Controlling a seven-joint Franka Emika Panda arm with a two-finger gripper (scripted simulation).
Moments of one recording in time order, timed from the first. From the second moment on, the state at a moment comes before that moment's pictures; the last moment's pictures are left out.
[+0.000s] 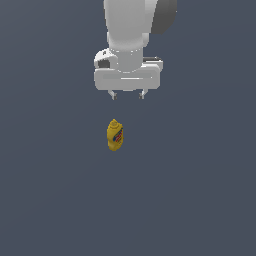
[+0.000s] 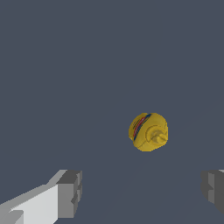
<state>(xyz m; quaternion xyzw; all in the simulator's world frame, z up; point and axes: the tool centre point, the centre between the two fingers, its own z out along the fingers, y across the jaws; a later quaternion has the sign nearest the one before) -0.067 0.000 0.318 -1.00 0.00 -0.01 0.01</state>
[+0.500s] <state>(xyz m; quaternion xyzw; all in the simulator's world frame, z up) -0.066 0.005 0.326 -1.00 -0.01 -0.01 0.02</state>
